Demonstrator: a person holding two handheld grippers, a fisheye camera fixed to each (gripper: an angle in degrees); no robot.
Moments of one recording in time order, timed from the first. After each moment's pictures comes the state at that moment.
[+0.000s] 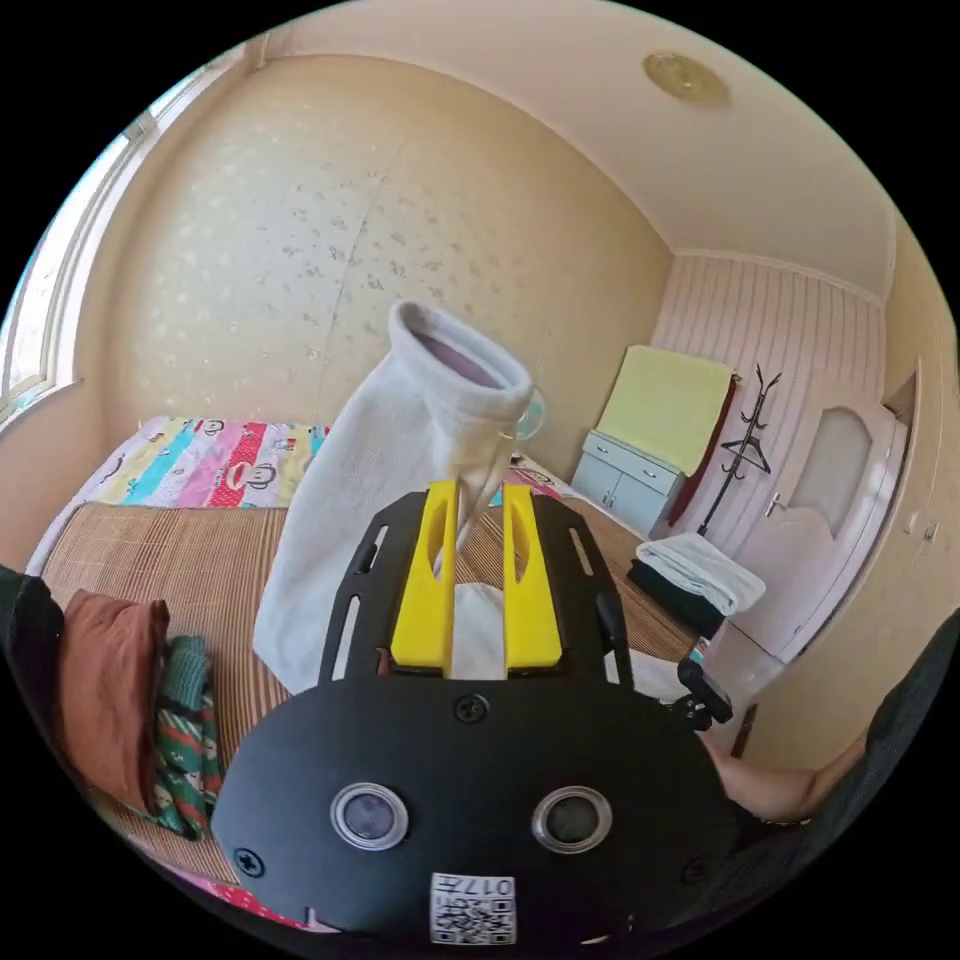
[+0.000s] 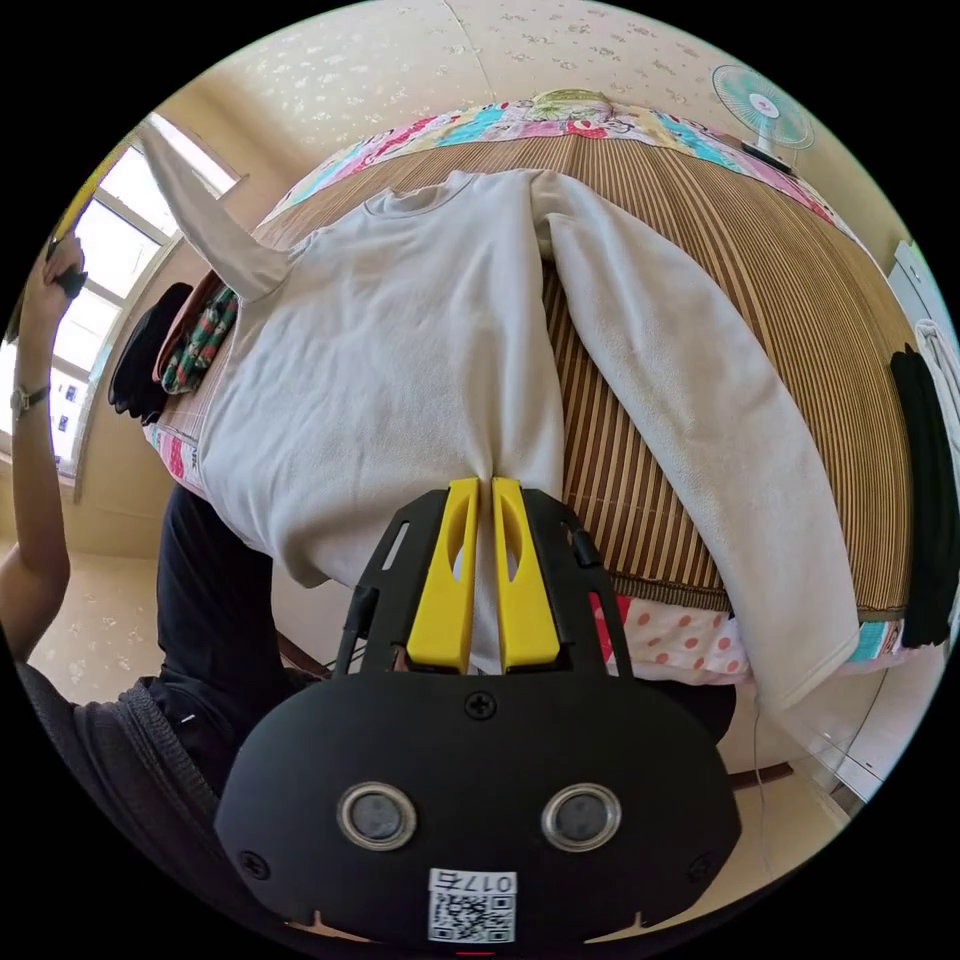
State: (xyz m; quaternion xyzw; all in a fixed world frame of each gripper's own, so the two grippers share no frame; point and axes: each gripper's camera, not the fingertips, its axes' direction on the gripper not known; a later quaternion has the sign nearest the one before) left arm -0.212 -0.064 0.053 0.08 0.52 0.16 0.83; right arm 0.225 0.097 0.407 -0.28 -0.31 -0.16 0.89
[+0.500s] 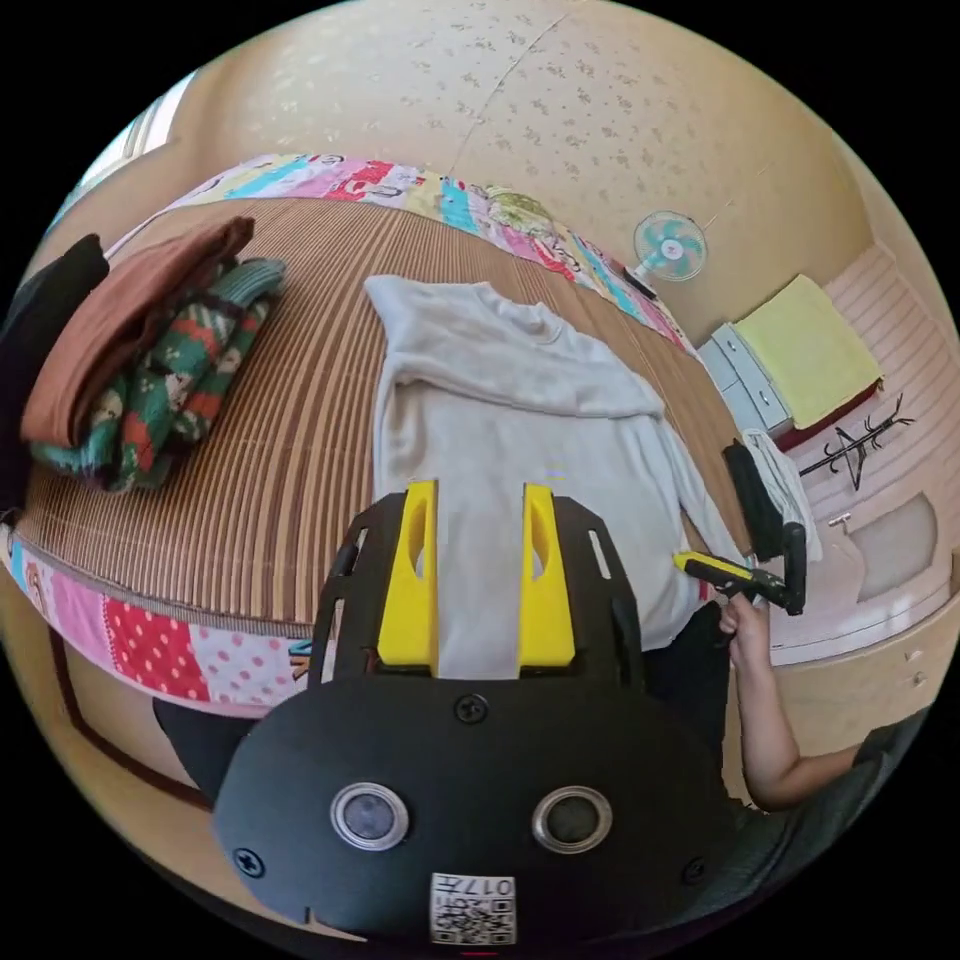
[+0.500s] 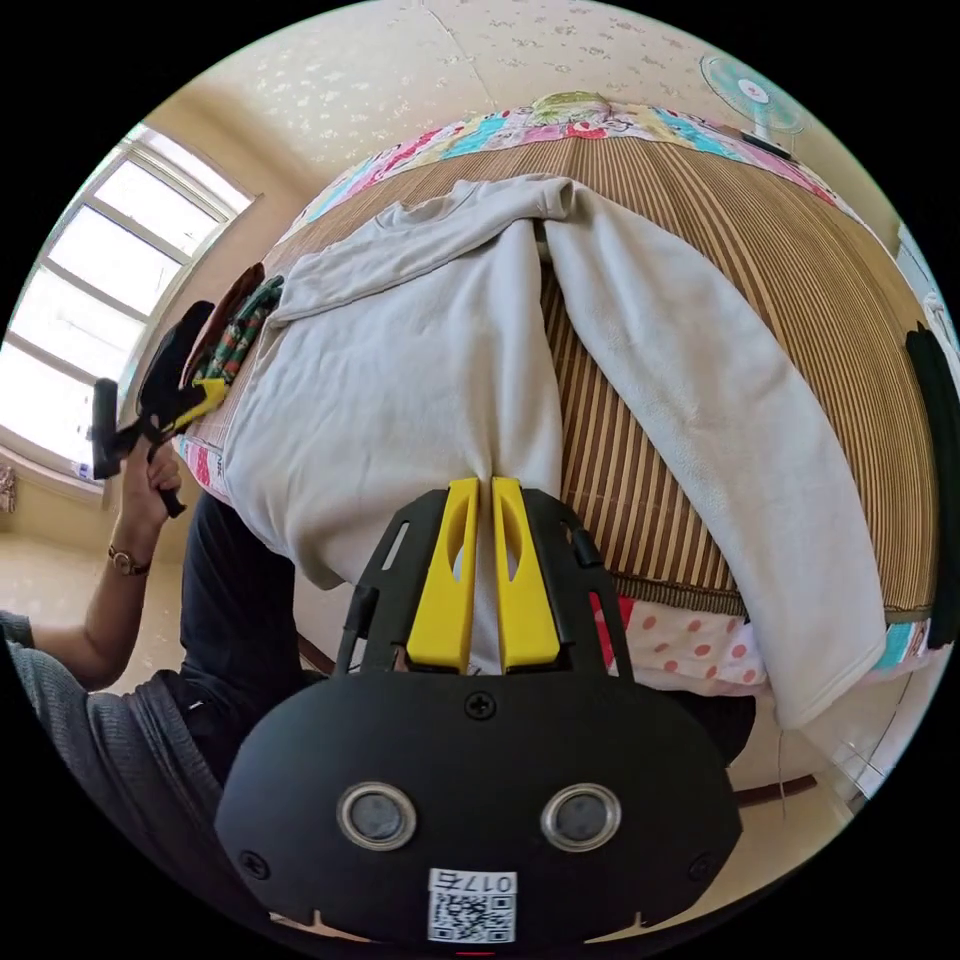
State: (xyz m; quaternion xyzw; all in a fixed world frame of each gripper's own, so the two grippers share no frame) left arm -0.306 0.157 0.204 -0.21 0.35 0.03 0.91; right arm 0.294 0.030 0.408 -0.29 -0.39 -0.09 0.87
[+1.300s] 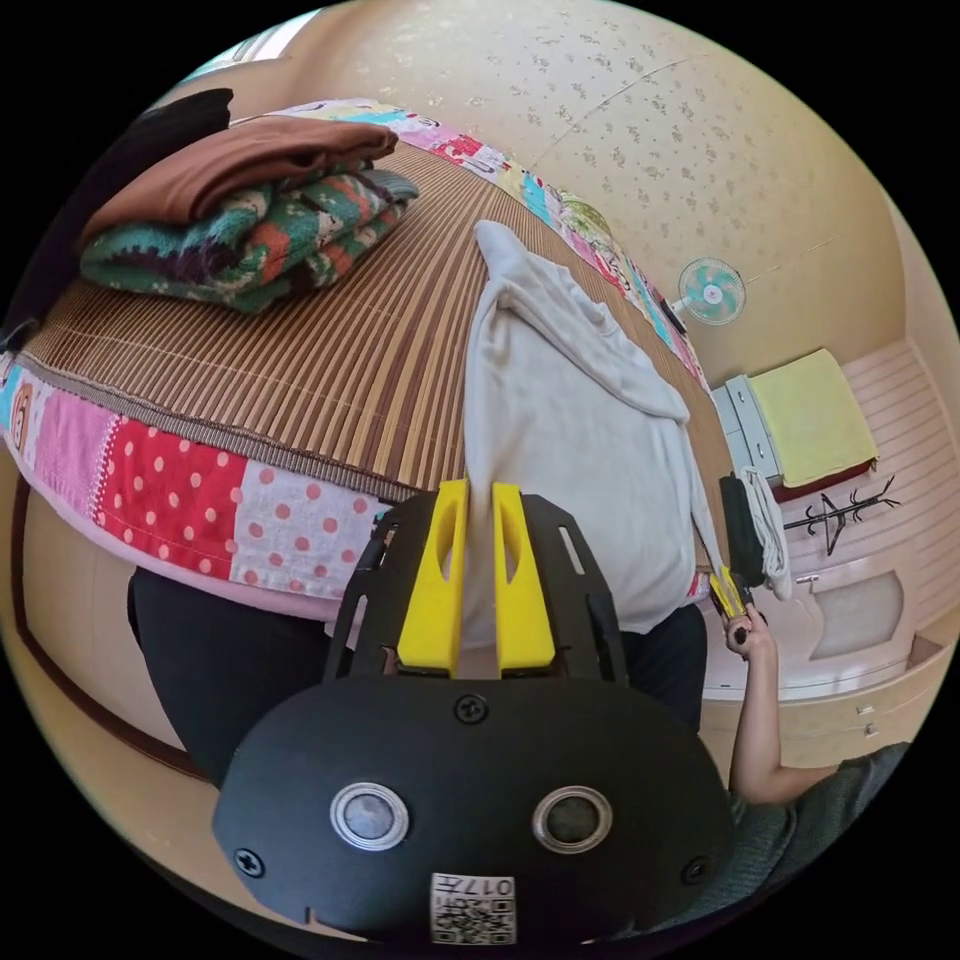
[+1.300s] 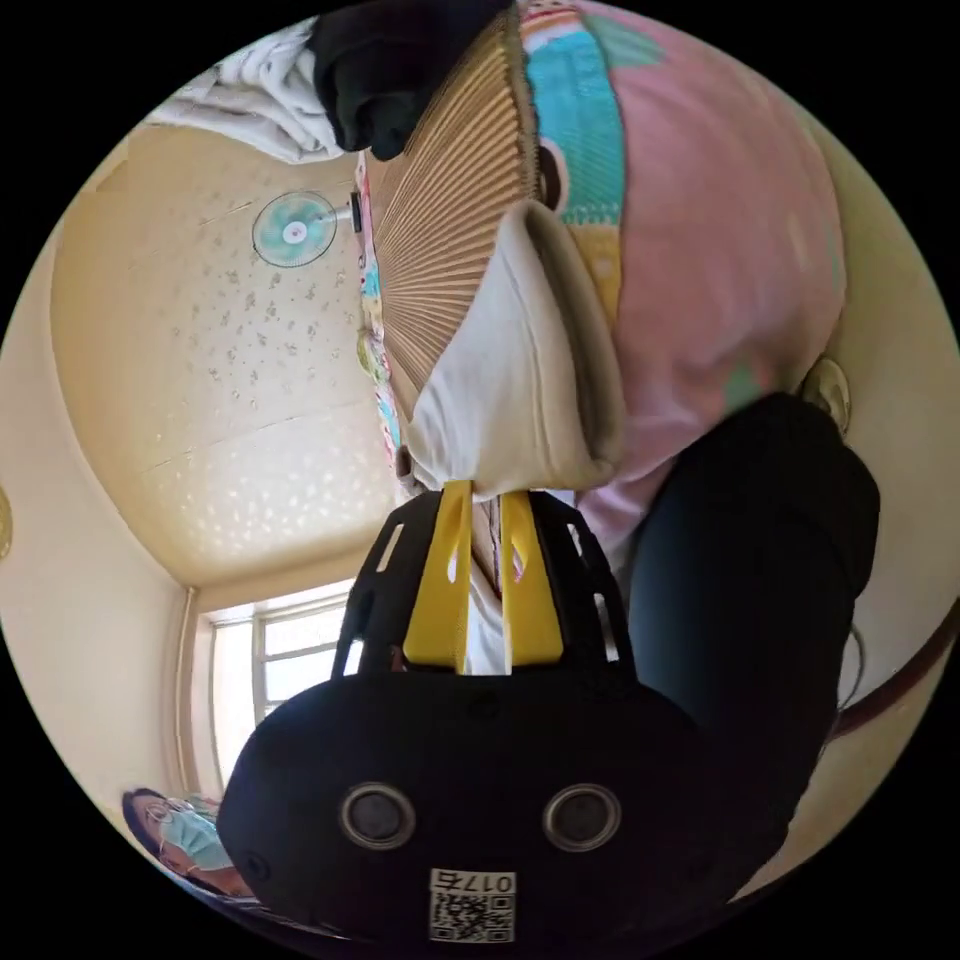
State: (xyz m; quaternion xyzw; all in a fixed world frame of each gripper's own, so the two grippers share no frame) left arm -0.401 0.198 0.227 -0.22 0.39 -0.04 0.89; right arm 0.538 0.001 0.426 -0.25 -0.45 0.44 0.74
